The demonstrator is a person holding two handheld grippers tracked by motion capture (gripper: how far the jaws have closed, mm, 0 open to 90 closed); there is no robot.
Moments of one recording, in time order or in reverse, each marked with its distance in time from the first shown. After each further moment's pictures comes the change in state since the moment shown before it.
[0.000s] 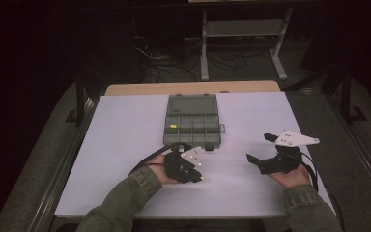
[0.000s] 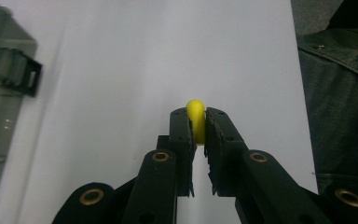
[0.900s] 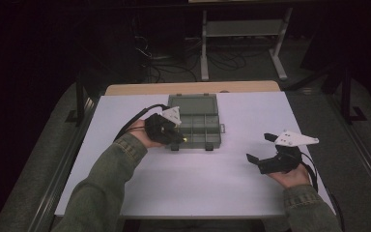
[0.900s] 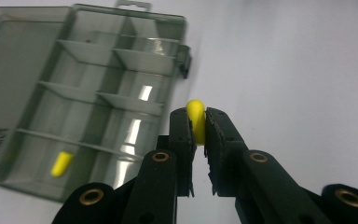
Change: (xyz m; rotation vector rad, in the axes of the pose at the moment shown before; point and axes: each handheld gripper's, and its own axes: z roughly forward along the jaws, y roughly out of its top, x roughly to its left) left arm 0.075 -0.005 -0.078 -0.025 0.165 -0.096; right arm 0.000 0.000 0.001 0.001 -0.004 -0.001
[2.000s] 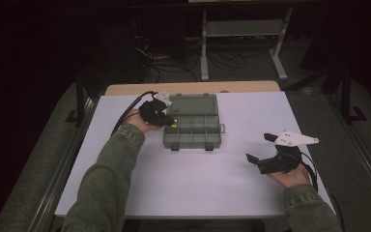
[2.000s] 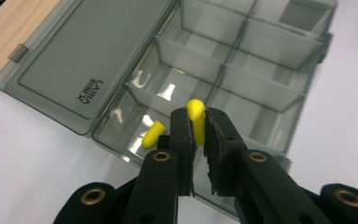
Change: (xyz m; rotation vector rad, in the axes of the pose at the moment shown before) left arm 0.072 -0.032 0.025 0.000 0.142 -0.205; right arm -0.001 0.000 0.000 0.000 0.005 -0.003
